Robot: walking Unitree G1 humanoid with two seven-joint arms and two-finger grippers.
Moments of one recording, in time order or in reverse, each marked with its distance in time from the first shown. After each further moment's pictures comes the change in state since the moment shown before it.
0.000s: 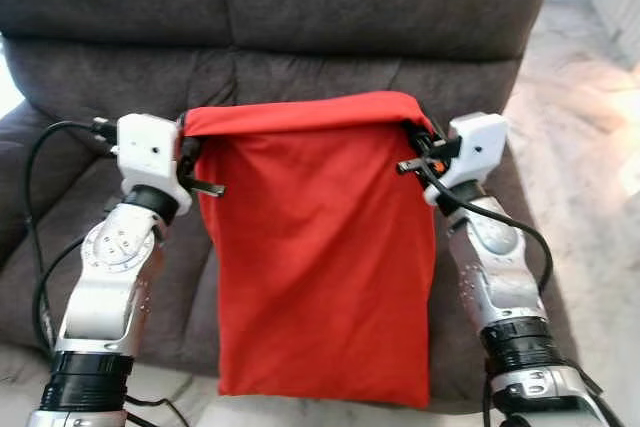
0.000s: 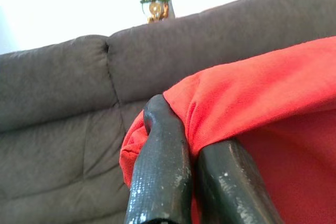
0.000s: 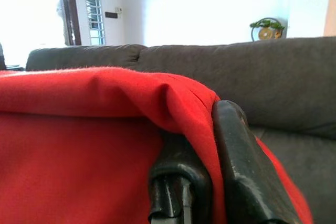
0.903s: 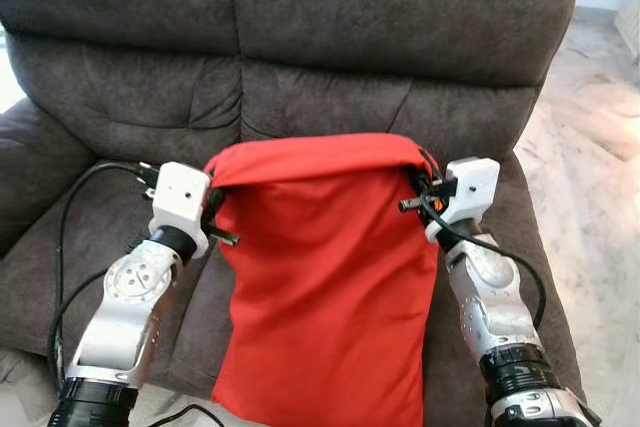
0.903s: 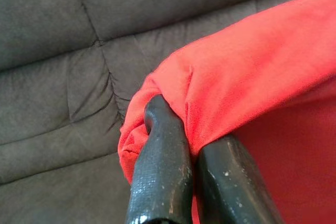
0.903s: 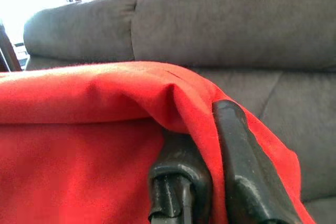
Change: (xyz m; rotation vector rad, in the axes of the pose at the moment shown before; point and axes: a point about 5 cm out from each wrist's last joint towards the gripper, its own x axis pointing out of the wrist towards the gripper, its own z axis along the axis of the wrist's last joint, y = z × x) left arm -0.031 -0.027 -0.057 0.020 0.252 -0.144; right arm -0.039 -0.003 -0.064 0.074 0.199 -0.060
